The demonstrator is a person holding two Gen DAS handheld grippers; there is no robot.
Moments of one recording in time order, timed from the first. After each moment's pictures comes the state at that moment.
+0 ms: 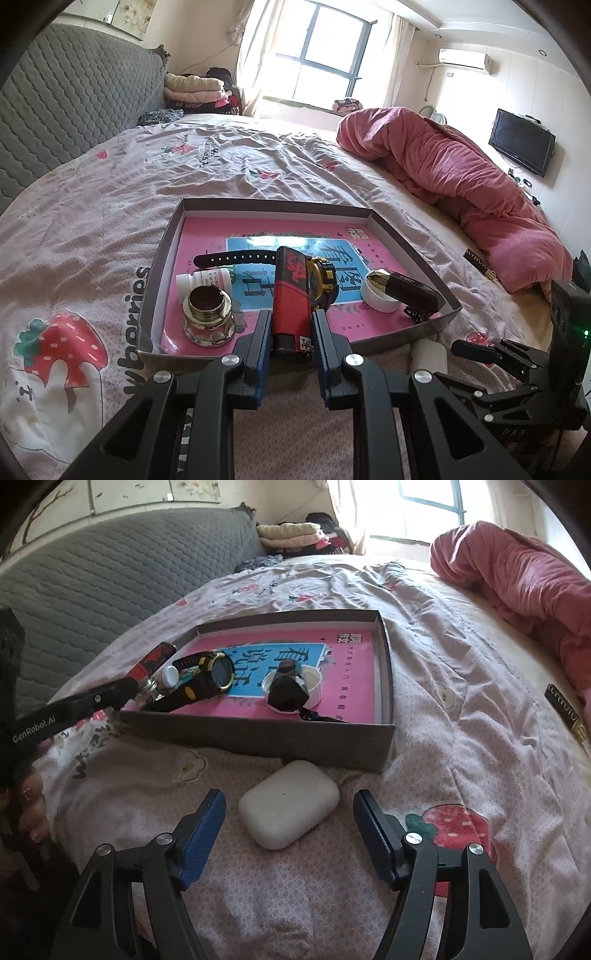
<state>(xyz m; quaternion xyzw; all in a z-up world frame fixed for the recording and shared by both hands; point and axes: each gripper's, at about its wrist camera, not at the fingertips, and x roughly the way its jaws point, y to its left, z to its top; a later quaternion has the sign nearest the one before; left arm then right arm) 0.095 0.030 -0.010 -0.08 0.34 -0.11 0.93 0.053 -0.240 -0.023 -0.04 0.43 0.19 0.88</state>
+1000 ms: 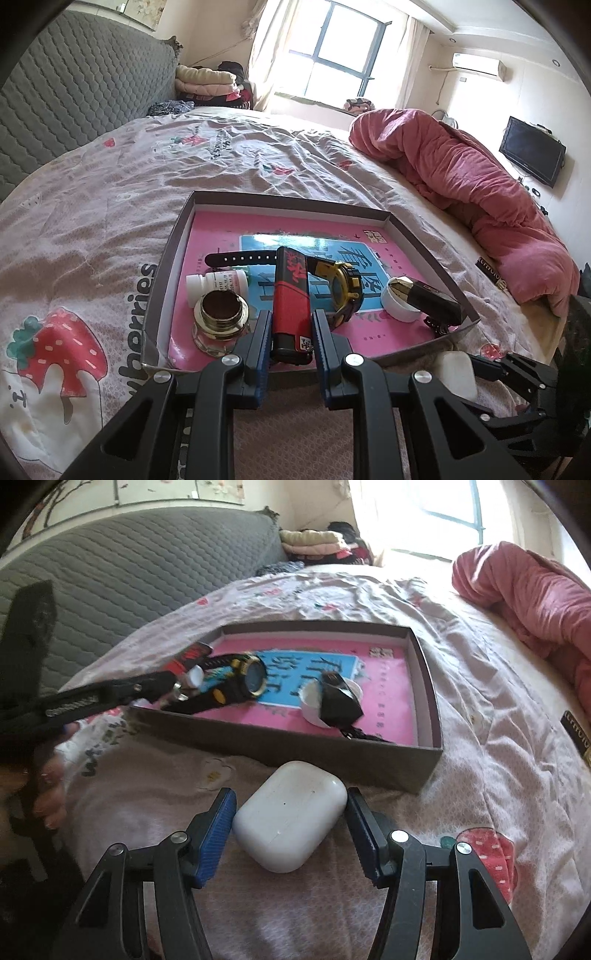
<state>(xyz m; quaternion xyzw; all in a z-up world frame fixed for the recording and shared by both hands) 0.111 0.040 -0.019 -0.10 0.35 -0.09 0.93 0.049 -0.216 -0.017 -0.06 0.41 0.23 0.88</state>
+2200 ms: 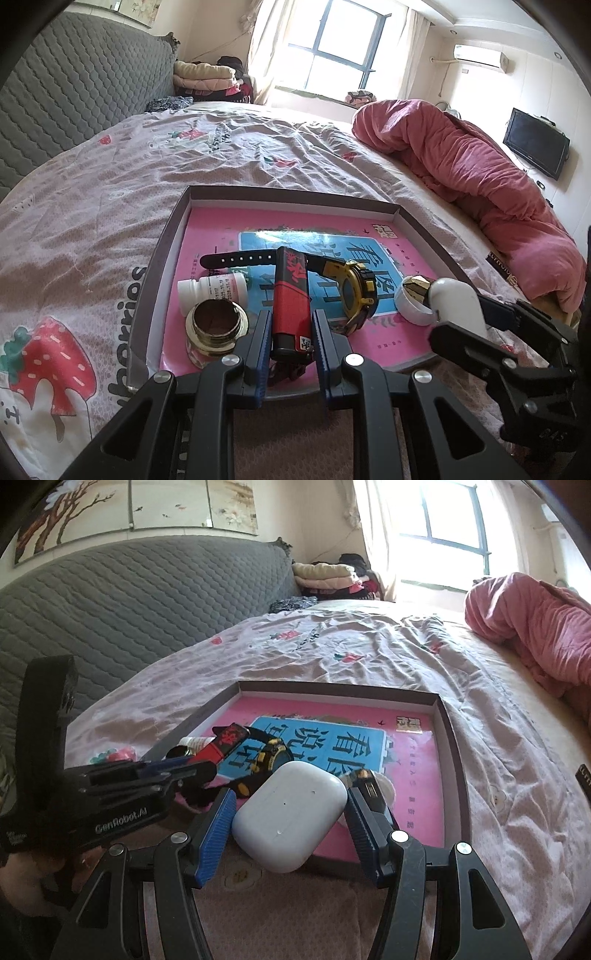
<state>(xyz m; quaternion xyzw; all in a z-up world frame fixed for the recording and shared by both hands) 0.132 0.036 -0.031 -0.09 0.36 -0.09 0.92 0.095 -0.176 0.007 -0.05 0.35 0.25 0.90</state>
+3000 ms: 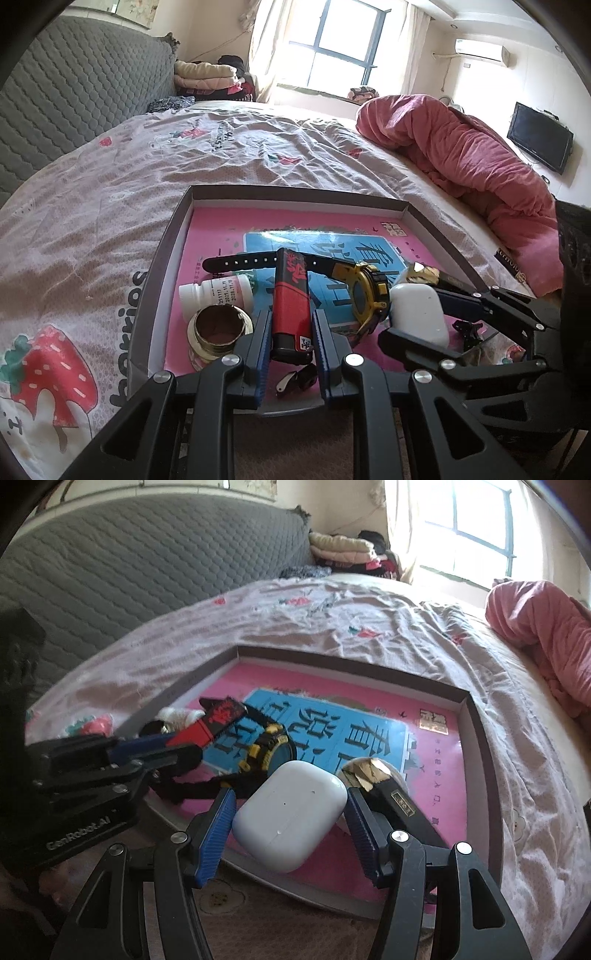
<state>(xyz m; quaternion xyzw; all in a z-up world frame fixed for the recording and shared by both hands) 0.141 0.036 -0.036 -0.07 0.37 -0.08 0.92 0.131 -0.146 -0.021 -0.12 0.40 0.25 0.87</state>
